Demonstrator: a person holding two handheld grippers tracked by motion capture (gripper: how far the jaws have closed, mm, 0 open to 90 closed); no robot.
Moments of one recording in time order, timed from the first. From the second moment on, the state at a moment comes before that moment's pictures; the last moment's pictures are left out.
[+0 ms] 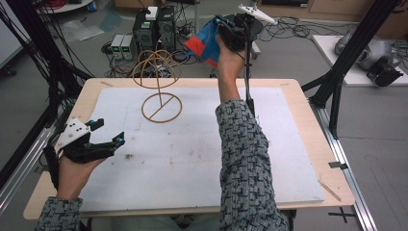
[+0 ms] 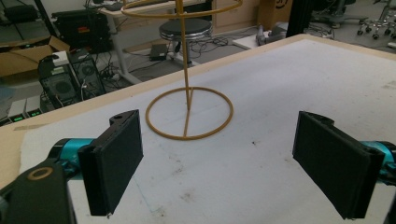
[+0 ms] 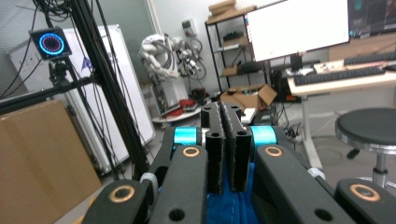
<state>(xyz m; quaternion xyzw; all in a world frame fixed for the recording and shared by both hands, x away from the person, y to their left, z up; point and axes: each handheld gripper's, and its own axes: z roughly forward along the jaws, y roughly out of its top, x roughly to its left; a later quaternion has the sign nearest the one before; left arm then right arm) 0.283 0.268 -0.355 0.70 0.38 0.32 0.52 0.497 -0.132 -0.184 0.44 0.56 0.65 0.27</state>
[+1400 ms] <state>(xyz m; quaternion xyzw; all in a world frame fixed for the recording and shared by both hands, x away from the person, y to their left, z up) 0.279 0.281 -0.346 0.68 0.38 0.33 0.54 0.500 0.007 -0.191 0.30 0.69 0.62 0.21</state>
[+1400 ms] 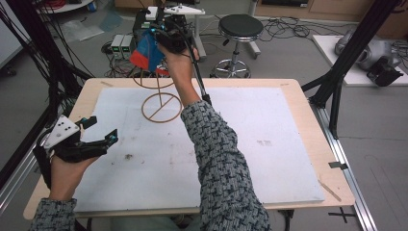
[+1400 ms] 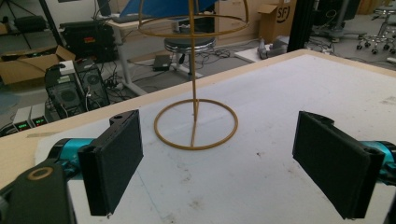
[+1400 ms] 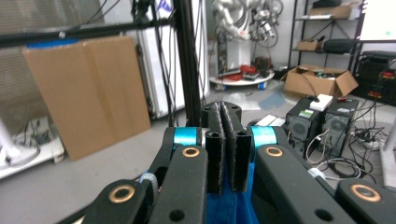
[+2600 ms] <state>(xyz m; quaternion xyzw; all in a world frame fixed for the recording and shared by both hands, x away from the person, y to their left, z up) 0.279 0.280 -0.348 0.68 0.38 0.32 0.53 0.479 0.034 -0.245 0.28 0.75 0.56 0.20</state>
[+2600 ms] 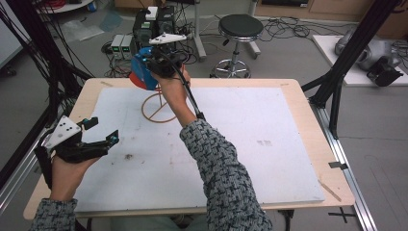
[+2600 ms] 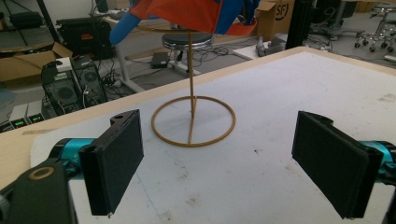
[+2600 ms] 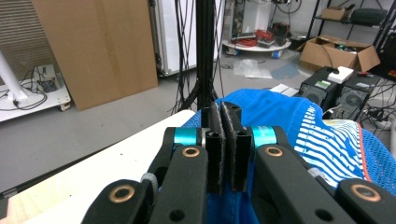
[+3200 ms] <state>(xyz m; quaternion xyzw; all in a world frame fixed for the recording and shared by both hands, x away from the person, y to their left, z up) 0.280 0.278 -0.349 0.69 0.38 0.32 0.53 0.484 0.039 -0.249 0.29 0.72 0.59 0.20</state>
